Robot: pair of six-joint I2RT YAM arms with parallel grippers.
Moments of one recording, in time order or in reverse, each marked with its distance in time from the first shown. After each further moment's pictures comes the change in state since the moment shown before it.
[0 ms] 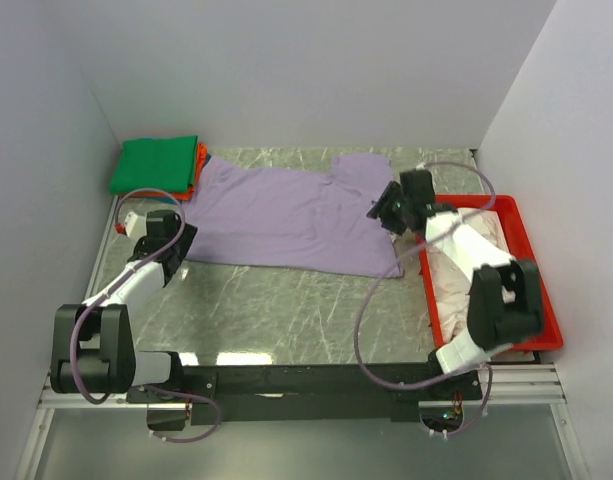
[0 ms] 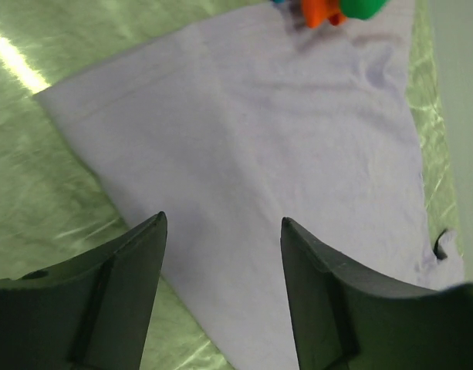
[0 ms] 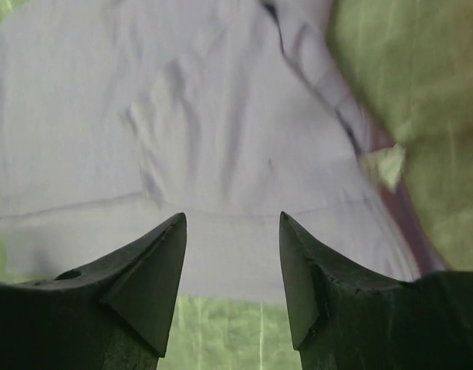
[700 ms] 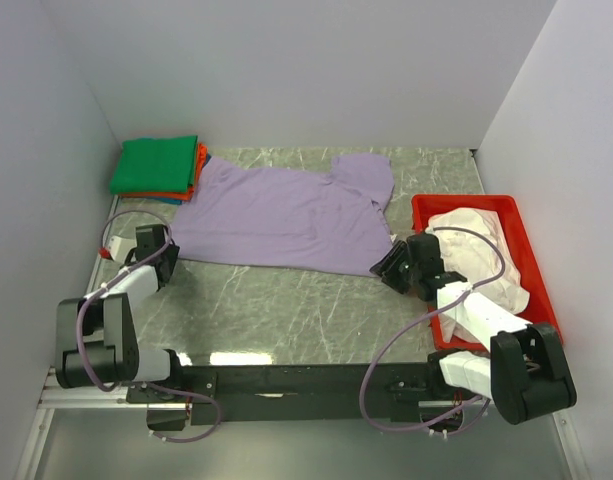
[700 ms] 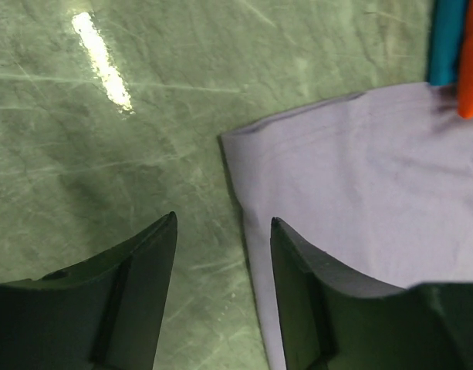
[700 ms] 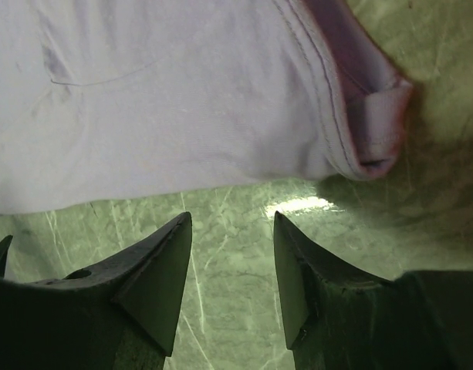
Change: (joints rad) left arm 0.131 0.011 -0.094 -0.063 -0.084 -0.080; right arm 0.041 -0.470 -0.690 0.234 -0.056 0.166
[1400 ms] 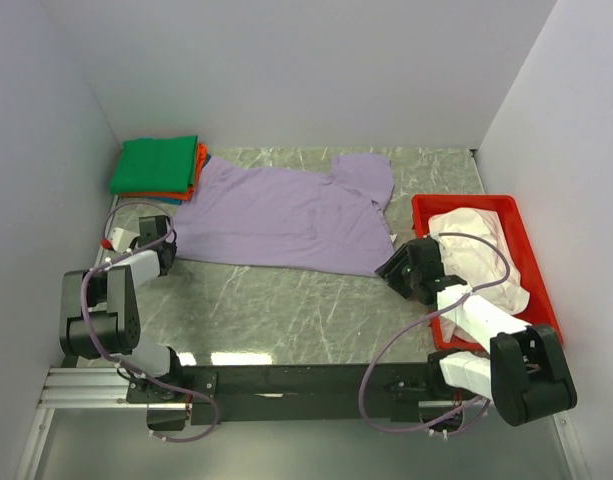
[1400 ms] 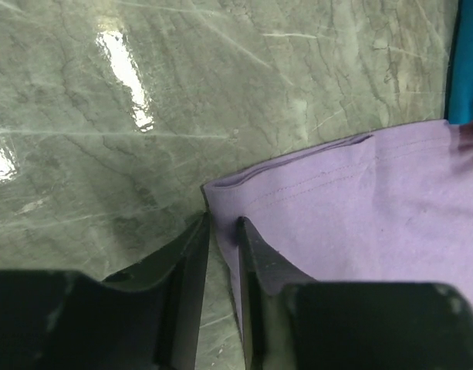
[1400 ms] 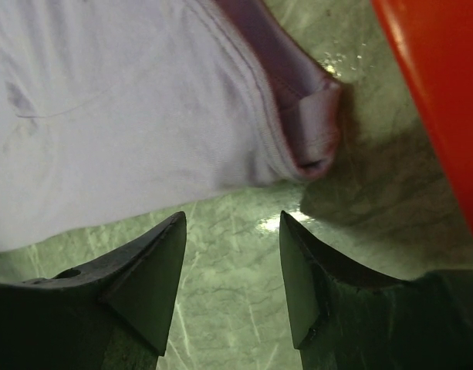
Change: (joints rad) left arm 0.002 0.184 0.106 0.022 -0.062 0.016; right arm -0.004 -0.016 -0.038 -0.002 0.093 0.047
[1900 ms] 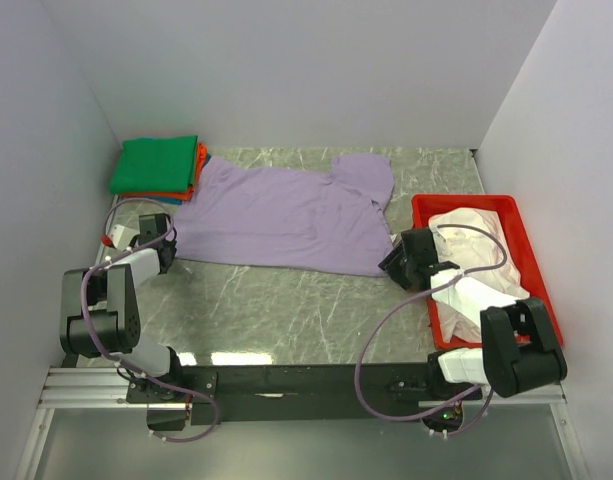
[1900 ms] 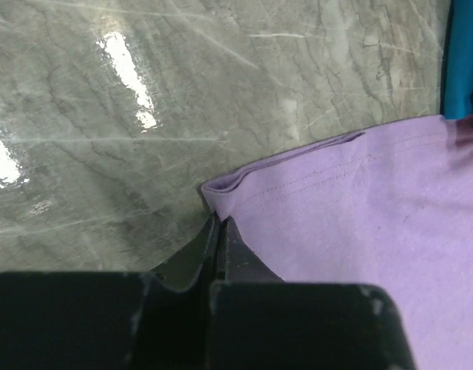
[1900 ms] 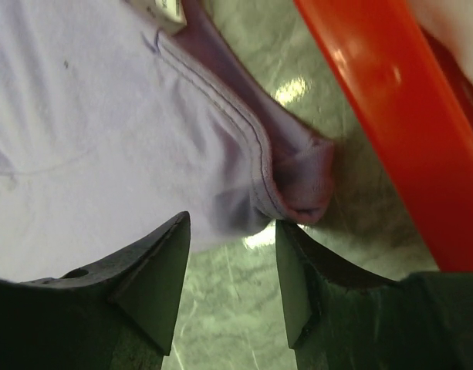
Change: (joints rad) left arm 0.000 0.011 0.018 -0.004 0.004 0.029; right arm 0.000 0.141 0.090 -0.012 0.101 0.003
